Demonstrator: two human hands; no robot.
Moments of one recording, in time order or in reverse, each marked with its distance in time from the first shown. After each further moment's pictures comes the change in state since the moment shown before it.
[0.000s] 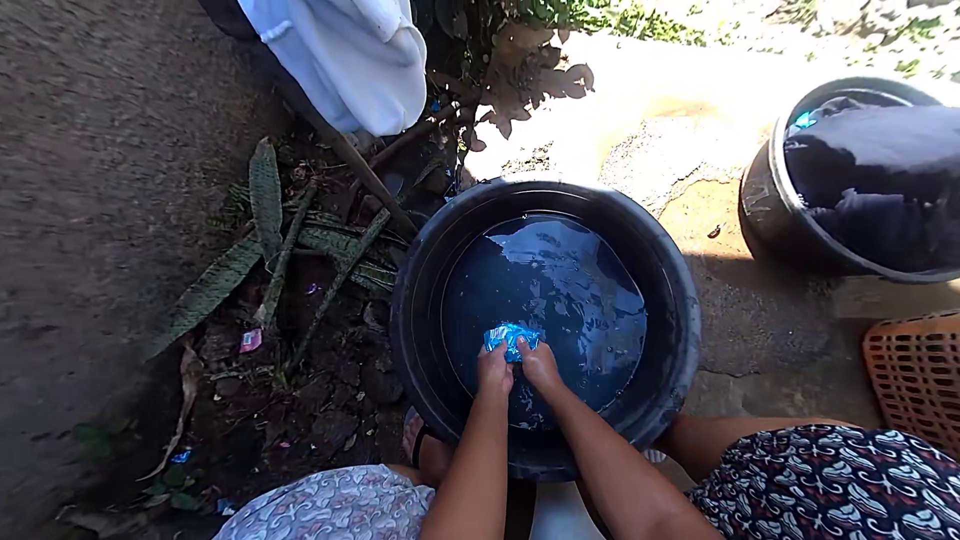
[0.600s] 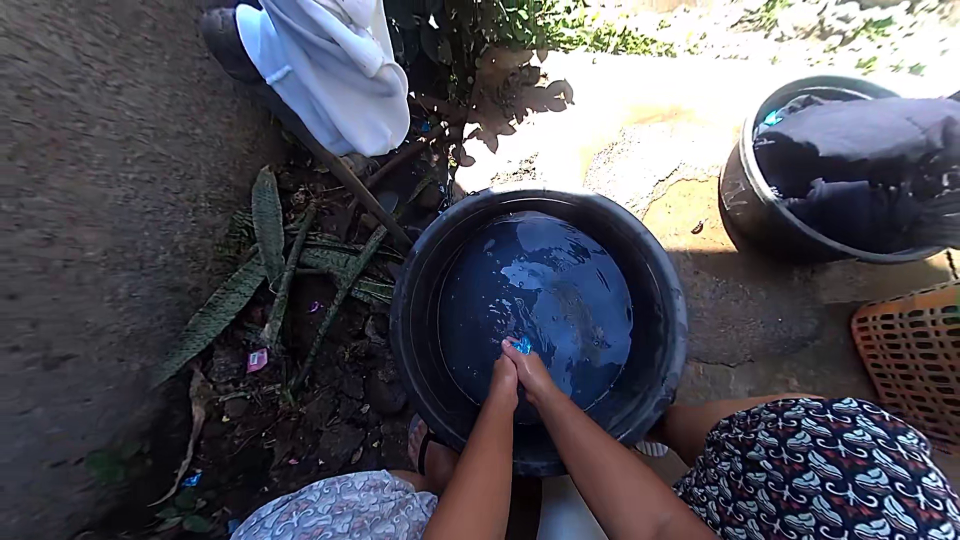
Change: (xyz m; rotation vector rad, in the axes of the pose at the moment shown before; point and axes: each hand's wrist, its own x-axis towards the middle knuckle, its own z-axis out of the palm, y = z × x) left_hand -0.042 0.001 0.002 0.467 -0.080 -0.048; right_hand -0.025 -0.008 0.015 0.525 -0.103 0.016
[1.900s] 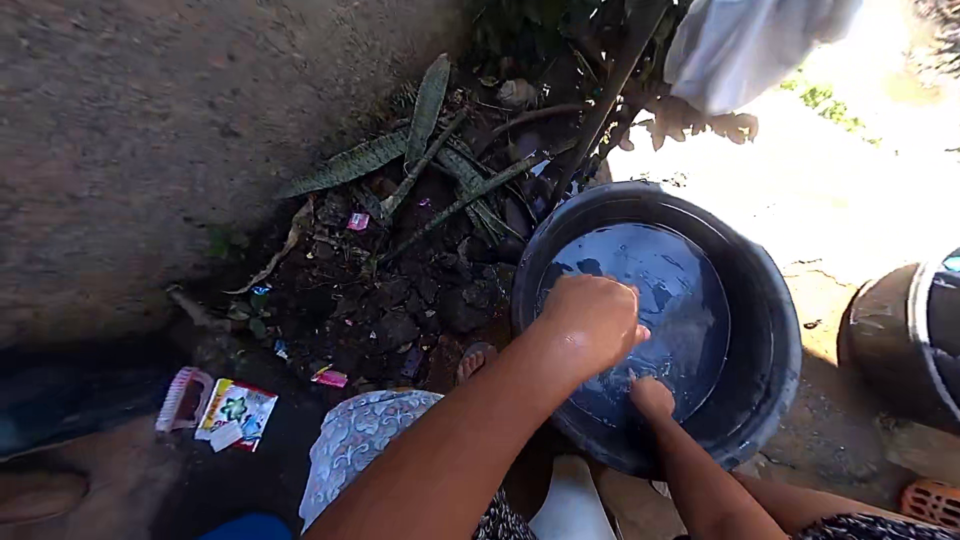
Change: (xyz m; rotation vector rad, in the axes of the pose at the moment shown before) left_hand -0.155 0.173 -0.153 1.255 -0.250 0.700; right_hand 0.003 0.011 -0.069 -1.760 0.196 0.348
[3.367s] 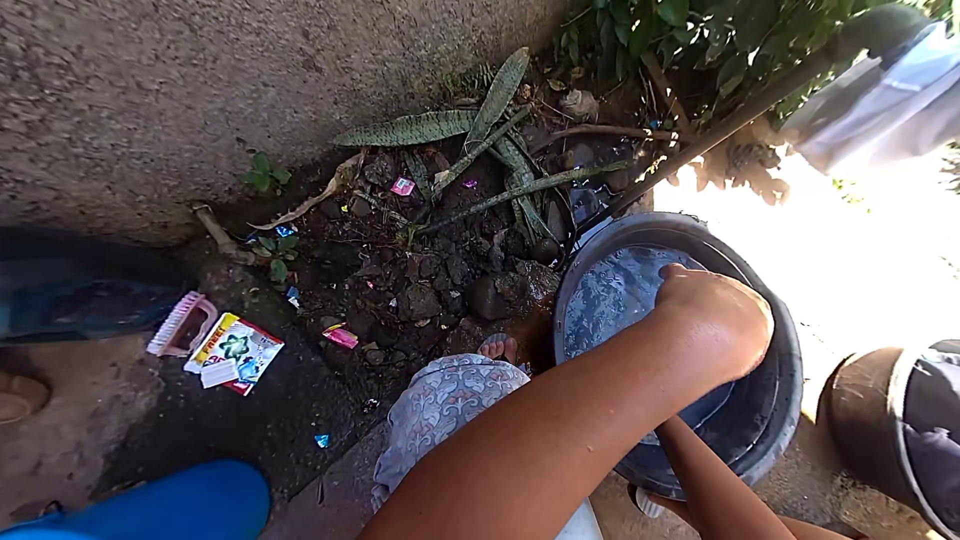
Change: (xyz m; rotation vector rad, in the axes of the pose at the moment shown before) left_hand -0.046 0.002 -0.042 -0.010 0.019 0.162; right_hand -0.162 -0.098 -0.080 0.271 0.170 -0.278
